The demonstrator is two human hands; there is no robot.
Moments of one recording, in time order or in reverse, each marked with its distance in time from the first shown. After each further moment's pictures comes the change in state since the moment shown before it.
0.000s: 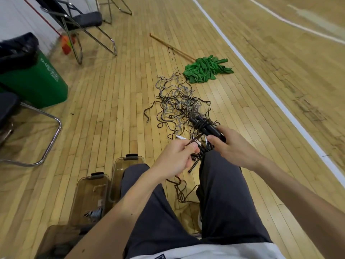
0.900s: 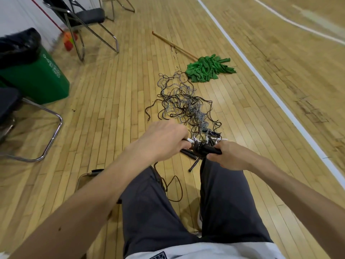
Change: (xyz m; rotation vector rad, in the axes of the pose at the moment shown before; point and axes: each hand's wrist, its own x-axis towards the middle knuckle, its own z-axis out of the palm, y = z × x) left_hand 0.002 0.044 -0.045 1.177 0.011 0.263; right_hand 0.005 -0.003 0.008 -0.351 -0.371 0.318
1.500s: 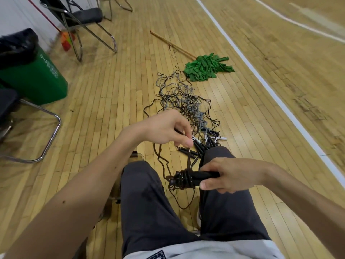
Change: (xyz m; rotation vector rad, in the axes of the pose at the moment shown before) left_hand 0.027 -0.027 -0.006 -0.698 -0.242 0.157; right_hand -0.056 -0.016 -0.005 0.145 -0.448 -0.342
